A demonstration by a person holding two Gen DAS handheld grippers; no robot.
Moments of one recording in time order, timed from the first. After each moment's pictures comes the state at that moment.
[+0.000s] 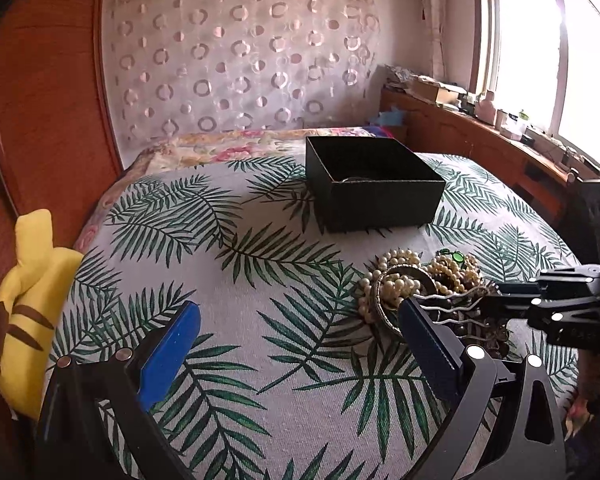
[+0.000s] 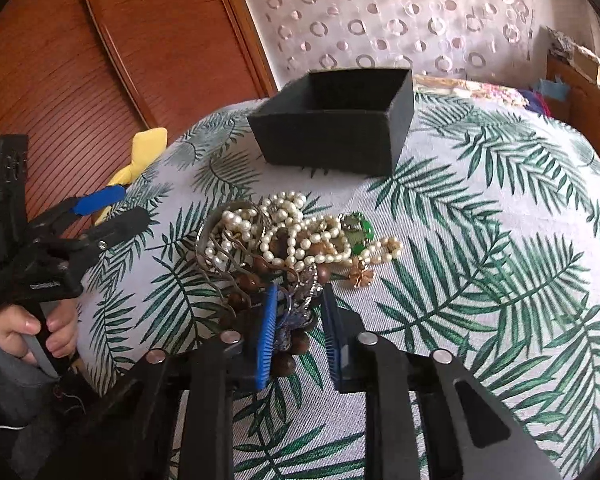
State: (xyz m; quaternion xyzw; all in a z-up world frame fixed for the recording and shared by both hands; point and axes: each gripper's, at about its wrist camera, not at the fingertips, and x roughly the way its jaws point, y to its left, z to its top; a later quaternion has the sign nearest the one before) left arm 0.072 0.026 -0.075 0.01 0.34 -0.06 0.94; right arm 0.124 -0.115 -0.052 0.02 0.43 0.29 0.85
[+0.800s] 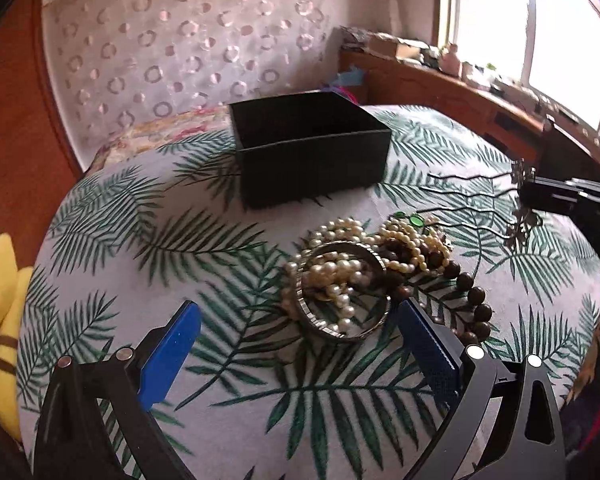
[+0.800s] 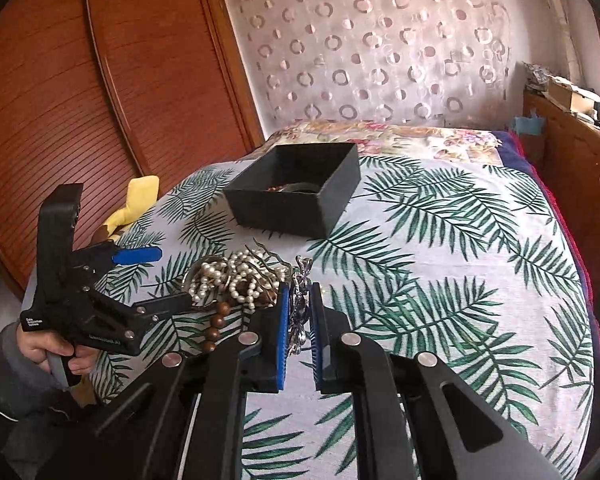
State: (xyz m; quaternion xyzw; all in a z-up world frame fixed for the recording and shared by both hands) left arm 0.097 -0.029 -0.095 0.07 0.39 -0.13 0.91; right arm 0.111 -0.175 -0.012 0.03 0.35 0.26 0.90
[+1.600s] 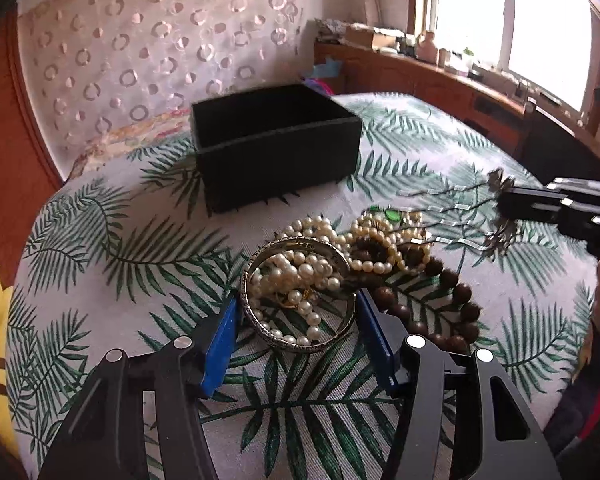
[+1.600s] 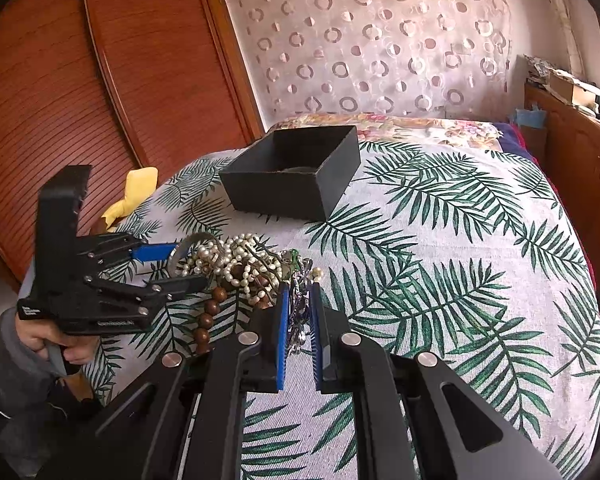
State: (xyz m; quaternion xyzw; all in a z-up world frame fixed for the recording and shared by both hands) left arm 0.101 -0.036 -0.094 0.08 0.39 -0.16 0.90; right arm 0.113 -0.171 -0.028 0.03 0.36 0.26 0.89
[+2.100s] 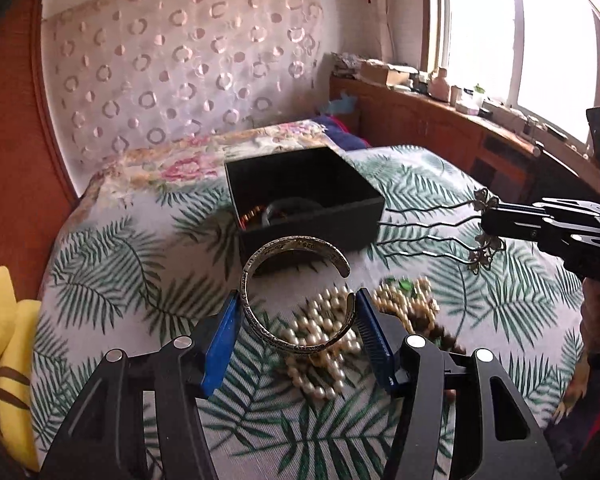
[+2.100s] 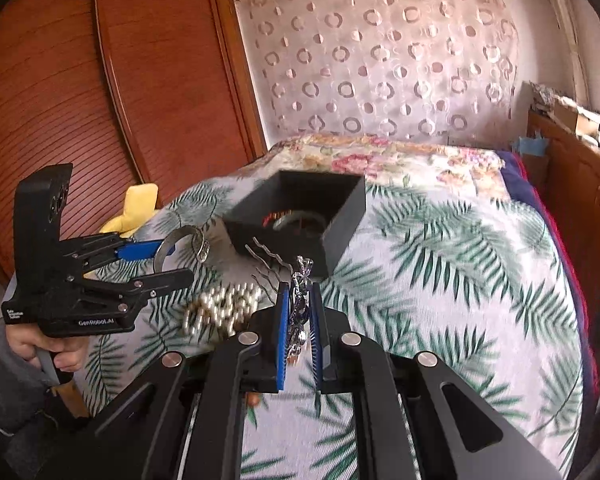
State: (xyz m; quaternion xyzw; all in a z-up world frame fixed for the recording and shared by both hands) left arm 0.116 -0.026 -0.052 0.06 0.34 -0.14 0.93; right arm 0.141 -0.156 0.009 0.01 0.33 0.26 0.91
